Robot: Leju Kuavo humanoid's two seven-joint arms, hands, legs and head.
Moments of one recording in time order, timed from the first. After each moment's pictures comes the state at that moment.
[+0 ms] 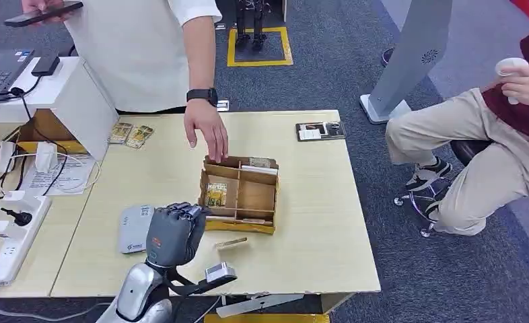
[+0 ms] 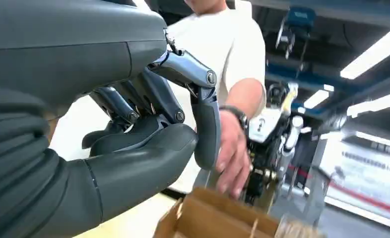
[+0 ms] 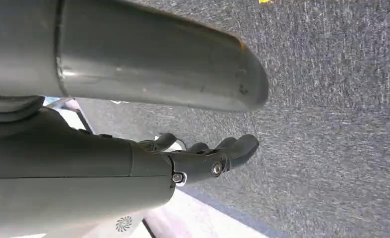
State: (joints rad) left arm -0.11 0.03 -0.54 -1.40 -1.17 0.69 -0.17; right arm -0.08 0.17 -1.11 -0.22 1.34 -0.59 0.11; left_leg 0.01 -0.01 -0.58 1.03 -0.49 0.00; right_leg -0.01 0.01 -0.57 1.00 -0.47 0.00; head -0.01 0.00
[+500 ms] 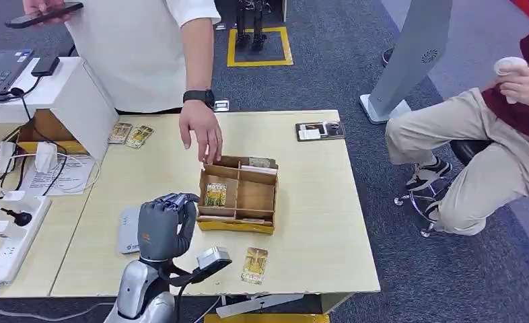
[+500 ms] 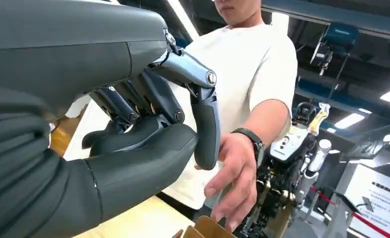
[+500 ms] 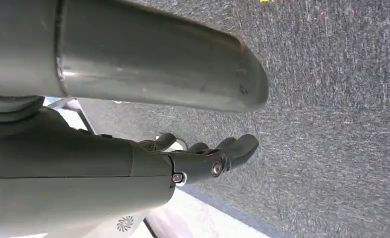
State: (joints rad) left arm -0.08 -0.06 -0.42 -1.44 -1.17 0.69 -0.20; right arm -0.08 0.17 -1.11 -0.22 1.34 -0.59 0.11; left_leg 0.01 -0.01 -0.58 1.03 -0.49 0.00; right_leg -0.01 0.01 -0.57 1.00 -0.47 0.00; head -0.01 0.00
